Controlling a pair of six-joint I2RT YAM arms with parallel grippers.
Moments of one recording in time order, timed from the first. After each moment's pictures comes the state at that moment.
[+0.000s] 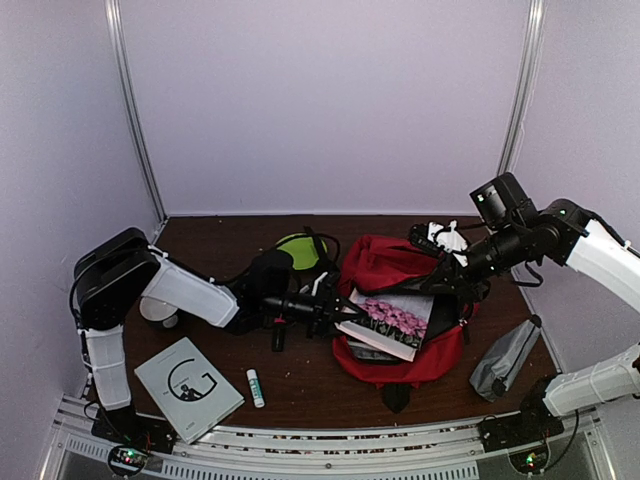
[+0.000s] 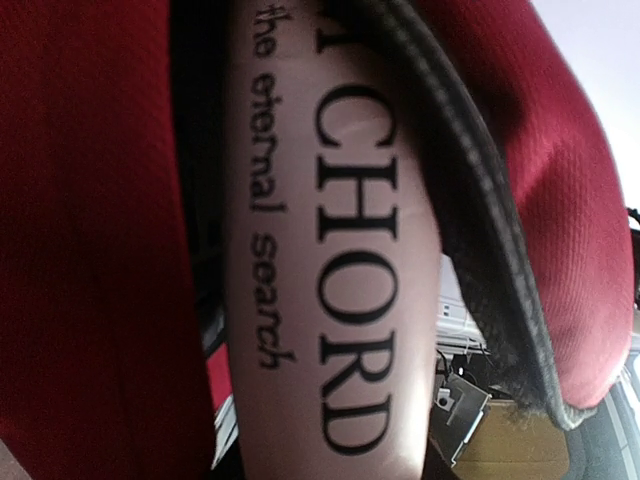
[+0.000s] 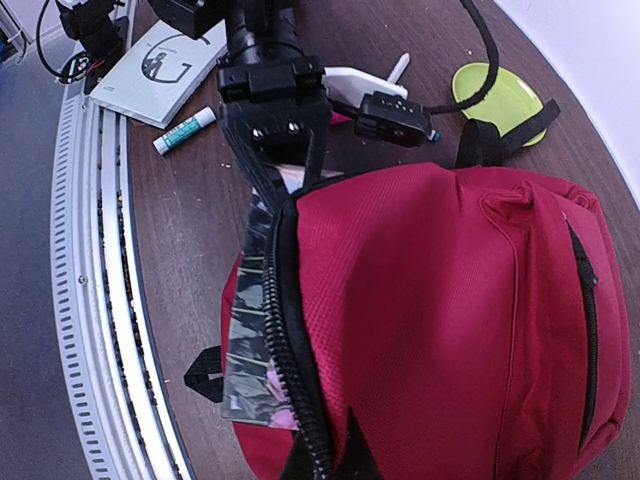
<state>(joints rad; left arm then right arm) -0.90 1.95 0.98 0.73 0.78 -1.40 0.64 1.17 1.21 -0.93 -0.39 -0.49</state>
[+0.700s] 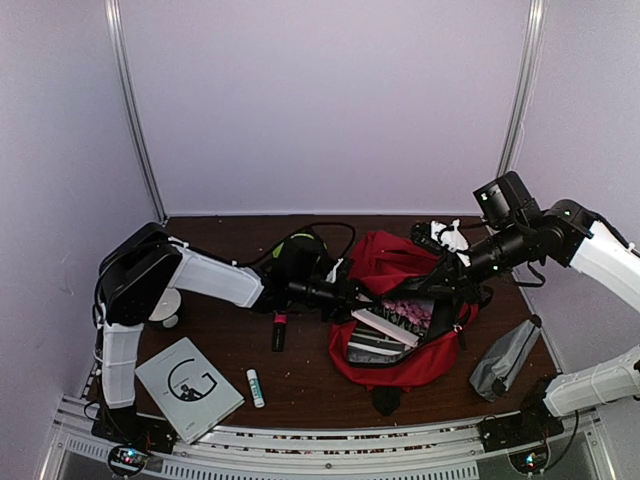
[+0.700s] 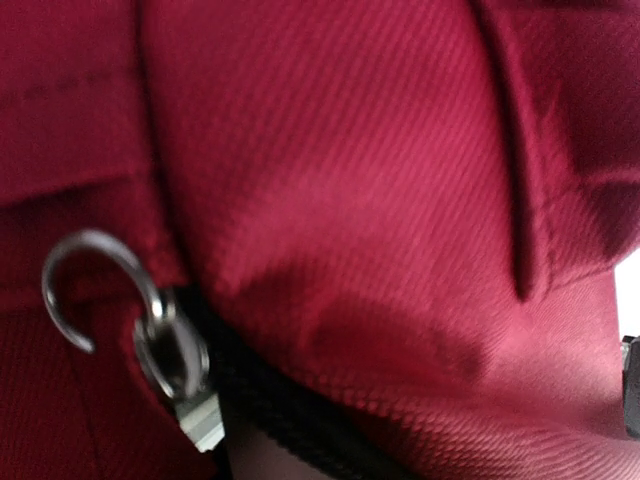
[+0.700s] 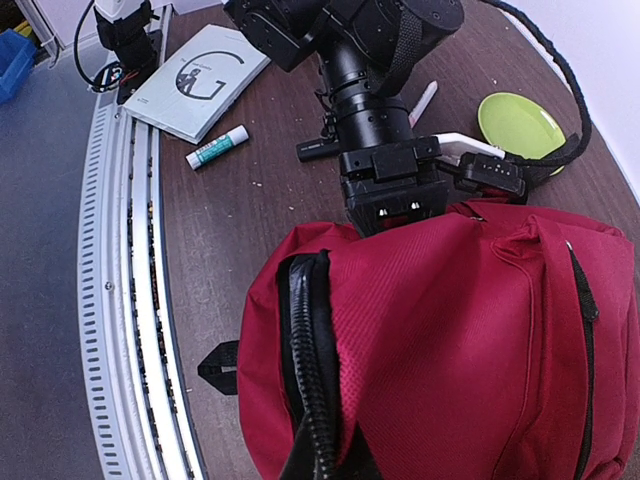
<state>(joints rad) -0.89 2.11 1.28 0.40 0.67 -1.14 0.65 1.15 1.21 -0.92 -0.47 -0.51</state>
